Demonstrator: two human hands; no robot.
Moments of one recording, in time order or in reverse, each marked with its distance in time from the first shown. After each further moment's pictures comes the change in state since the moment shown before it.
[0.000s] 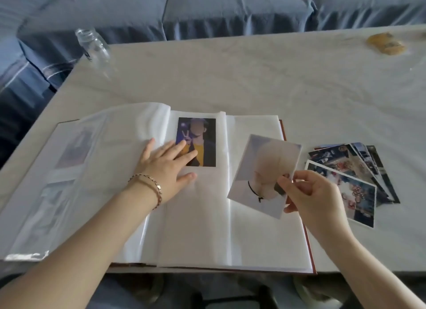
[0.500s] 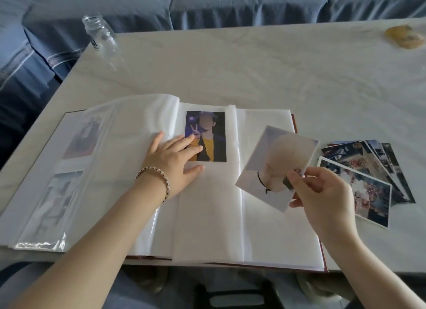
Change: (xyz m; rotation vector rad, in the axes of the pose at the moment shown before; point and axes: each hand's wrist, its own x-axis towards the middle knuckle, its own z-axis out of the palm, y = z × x) left_hand -0.006 -0.007 0.012 -0.229 0.234 0.033; right_hand -0.006 -0.002 0.015 -0.014 0.137 0.028
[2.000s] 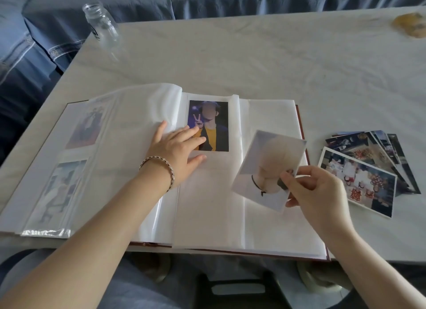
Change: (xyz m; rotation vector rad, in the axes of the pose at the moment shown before) left_hand 0.001 0.004 -0.002 -0.005 -0.021 0.013; right_hand -0.007 0.004 0.004 -0.018 -0.138 0.030
